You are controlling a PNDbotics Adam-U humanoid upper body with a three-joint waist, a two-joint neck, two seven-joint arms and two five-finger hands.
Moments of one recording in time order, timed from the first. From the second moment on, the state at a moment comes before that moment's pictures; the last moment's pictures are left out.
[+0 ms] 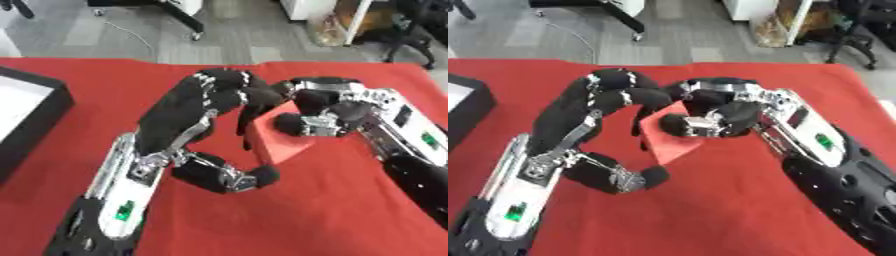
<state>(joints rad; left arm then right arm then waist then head) -0.76 -0.14 -0.40 -1.48 -0.85 -0.69 -0.08 -0.41 -0.69 0.23 -1.96 -0.70 0.22 0.70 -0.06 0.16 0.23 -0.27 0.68</state>
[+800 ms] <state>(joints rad) -0.77 -0.14 -0.40 -1.49 -0.97 -0.71 -0.10 -0.41 -0.68 0.22 -1.96 -0.76 0.32 0.62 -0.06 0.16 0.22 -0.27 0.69</state>
